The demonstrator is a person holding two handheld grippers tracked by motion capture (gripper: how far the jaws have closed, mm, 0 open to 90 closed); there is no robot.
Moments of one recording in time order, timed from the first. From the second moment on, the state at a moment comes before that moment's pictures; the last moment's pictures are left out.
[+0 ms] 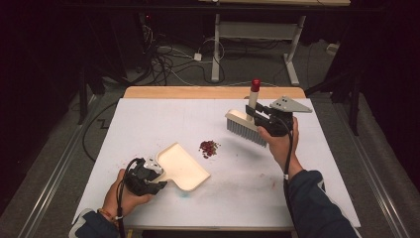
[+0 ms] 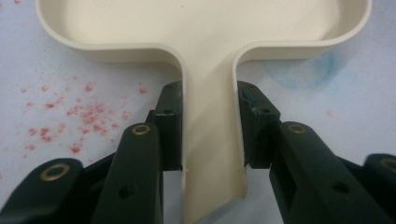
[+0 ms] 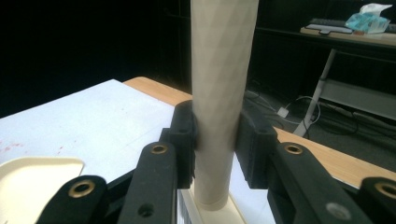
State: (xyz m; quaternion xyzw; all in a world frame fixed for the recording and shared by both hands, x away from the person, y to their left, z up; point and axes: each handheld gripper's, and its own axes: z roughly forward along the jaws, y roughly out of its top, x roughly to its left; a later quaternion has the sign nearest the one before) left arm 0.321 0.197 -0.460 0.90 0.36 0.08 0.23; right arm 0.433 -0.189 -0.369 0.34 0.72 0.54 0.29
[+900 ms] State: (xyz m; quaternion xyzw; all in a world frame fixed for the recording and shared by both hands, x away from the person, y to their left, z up) left arm 0.327 0.191 -0.461 0.90 0.36 0.06 0.22; right arm 0.445 -0.119 -0.413 0.34 0.72 0.54 0.29
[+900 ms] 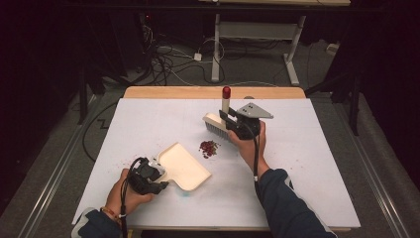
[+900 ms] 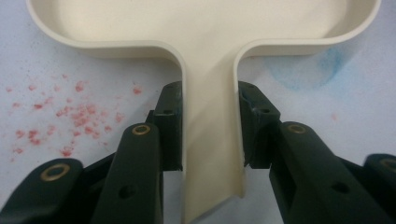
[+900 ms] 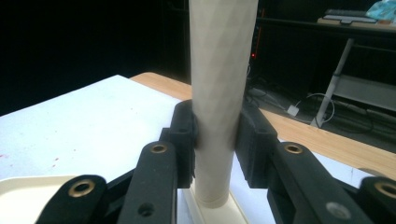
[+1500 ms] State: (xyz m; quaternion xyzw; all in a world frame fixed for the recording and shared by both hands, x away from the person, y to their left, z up) left arm 0.337 0.179 -0.451 0.91 0.37 0.05 0.20; right arm 0.419 -0.102 -0.418 0.31 0.74 0.55 0.25
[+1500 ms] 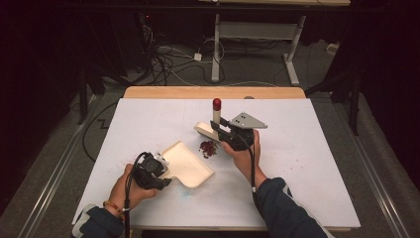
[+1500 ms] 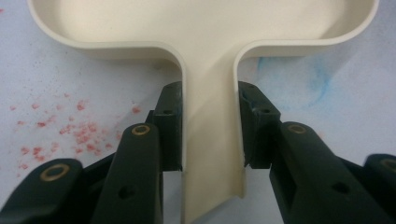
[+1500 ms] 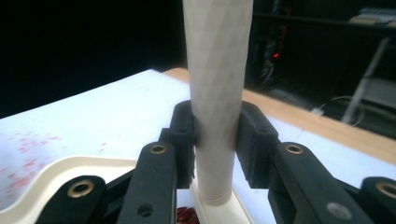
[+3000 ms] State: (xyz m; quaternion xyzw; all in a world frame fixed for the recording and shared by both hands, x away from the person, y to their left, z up) left arm 0.341 0.165 -0.458 0.91 0.37 0.05 0.18; right arm 0.361 -0.055 -0.410 0.31 0.75 0.56 0.20
